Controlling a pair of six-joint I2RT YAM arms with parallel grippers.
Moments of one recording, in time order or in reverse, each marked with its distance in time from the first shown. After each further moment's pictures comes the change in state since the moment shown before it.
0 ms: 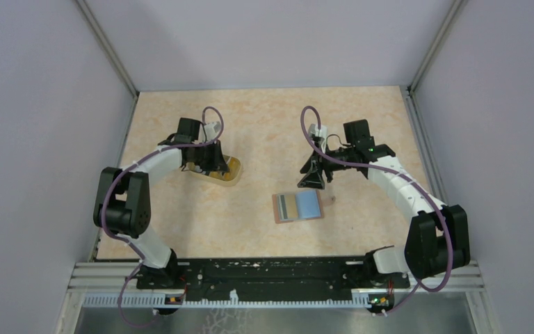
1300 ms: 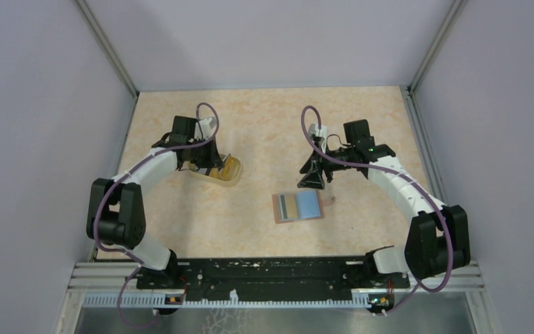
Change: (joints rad) left arm 0.000 -0.092 -0.012 -0.011 -0.081 -0.004; right arm 0.000 0.000 0.000 0.000 -0.013 0.000
